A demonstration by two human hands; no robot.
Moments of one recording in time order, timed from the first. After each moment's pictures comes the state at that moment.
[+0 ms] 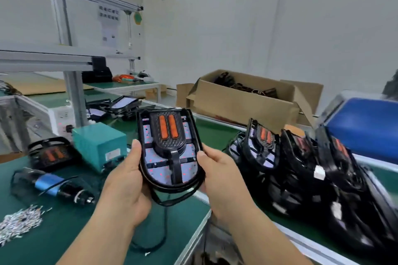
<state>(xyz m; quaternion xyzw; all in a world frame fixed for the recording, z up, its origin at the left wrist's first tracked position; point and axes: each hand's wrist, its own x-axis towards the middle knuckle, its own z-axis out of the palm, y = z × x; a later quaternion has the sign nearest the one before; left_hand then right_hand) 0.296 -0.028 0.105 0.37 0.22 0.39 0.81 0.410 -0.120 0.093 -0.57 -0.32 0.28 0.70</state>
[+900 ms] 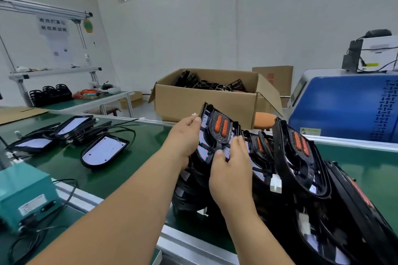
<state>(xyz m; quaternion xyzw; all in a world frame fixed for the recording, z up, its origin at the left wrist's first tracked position) 0.553 -0.051 0.143 0.72 0.20 0.25 0.62 0.547 -0.167 0.095 -0.73 -0.22 -0.03 0.64</state>
